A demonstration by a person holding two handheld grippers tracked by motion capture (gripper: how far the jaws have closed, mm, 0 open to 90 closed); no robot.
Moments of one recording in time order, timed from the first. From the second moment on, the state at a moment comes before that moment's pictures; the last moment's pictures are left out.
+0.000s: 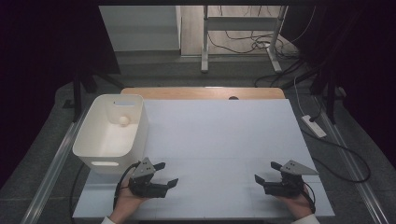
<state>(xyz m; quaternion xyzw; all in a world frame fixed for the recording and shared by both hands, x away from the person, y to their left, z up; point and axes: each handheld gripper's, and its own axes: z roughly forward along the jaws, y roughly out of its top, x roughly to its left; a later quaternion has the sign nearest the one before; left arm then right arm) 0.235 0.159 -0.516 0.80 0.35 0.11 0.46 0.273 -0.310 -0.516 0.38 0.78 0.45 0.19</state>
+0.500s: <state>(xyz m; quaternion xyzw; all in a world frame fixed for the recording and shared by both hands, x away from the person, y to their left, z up) 0.235 0.166 -0.520 0.80 0.36 0.11 0.47 0.272 -0.312 -0.516 0.38 0.78 0.46 0.19</state>
